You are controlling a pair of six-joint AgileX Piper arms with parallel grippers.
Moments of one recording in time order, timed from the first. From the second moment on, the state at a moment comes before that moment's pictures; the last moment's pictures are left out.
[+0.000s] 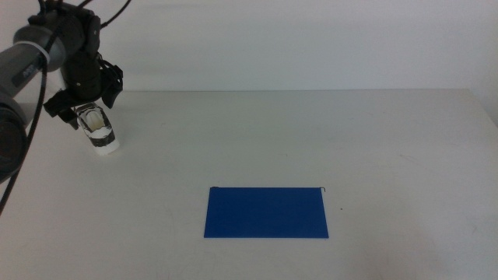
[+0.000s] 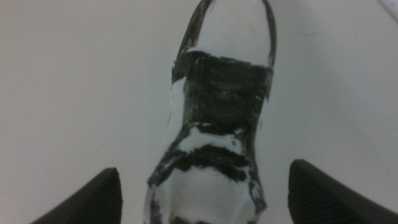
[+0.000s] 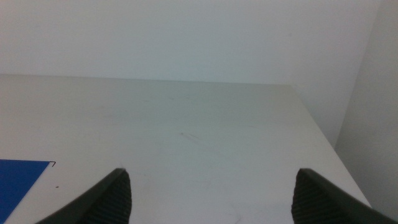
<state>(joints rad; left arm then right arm) -0.03 2.33 -2.11 0.26 1.11 -0.95 -0.03 -0.01 0.03 0.04 0.17 -0.06</state>
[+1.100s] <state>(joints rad) -0.03 2.35 -2.11 0.30 1.20 -0.99 -0.03 -0.01 0.03 0.04 0.17 -0.06</state>
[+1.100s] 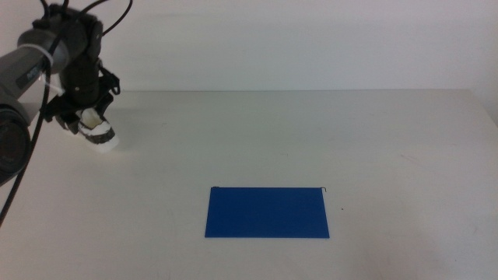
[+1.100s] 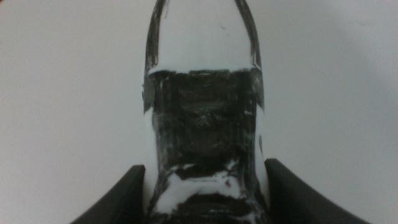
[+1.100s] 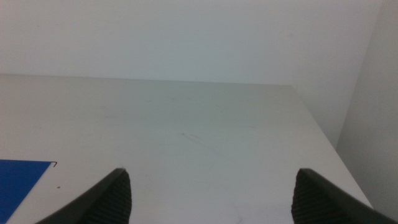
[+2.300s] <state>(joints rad) -0.48 1.57 -1.22 0.39 1.14 -1.82 -0.03 -0.01 0.03 0.04 0.17 -0.06</state>
